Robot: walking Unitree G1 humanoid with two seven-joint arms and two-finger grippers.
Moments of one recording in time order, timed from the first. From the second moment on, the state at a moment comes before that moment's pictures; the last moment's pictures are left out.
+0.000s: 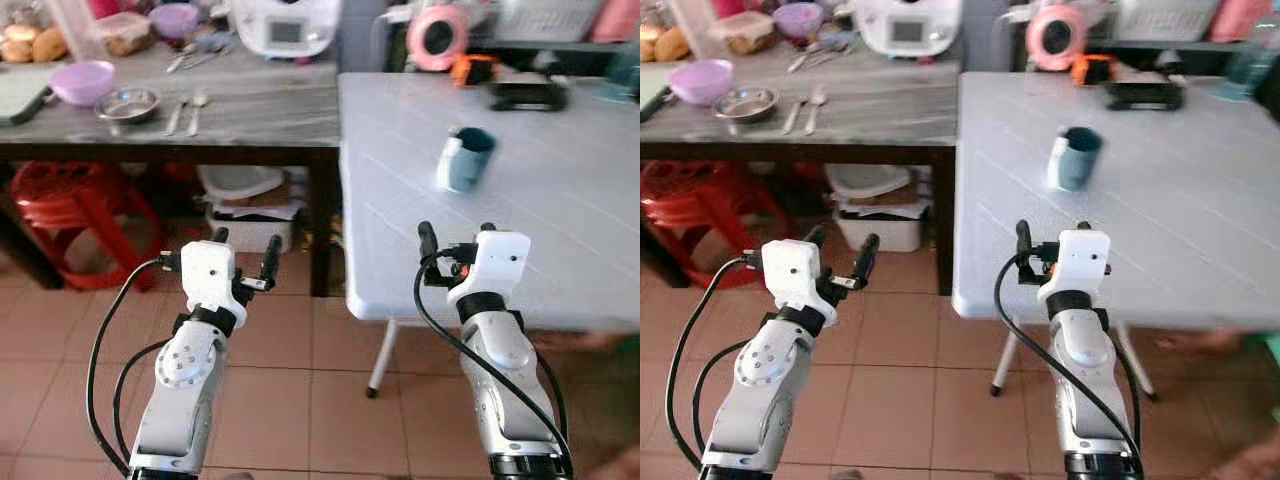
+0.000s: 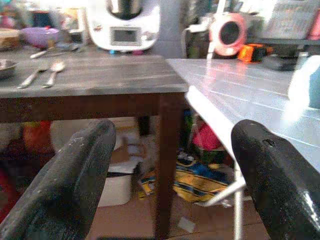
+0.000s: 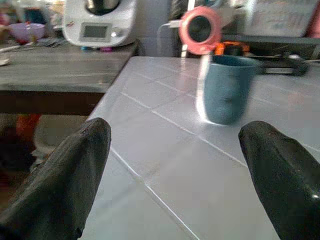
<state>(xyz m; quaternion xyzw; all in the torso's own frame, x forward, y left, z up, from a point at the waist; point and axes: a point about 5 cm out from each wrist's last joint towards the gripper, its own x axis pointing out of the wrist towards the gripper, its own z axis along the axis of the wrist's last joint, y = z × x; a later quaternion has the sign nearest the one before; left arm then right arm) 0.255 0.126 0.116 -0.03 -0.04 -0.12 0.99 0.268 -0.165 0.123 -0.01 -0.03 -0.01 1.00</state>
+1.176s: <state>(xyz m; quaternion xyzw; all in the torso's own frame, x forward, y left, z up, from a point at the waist) 0.251 0.126 0.114 -0.03 -0.03 -0.14 0.99 0.266 -0.161 0.119 0.00 -0.02 -0.01 1.00</state>
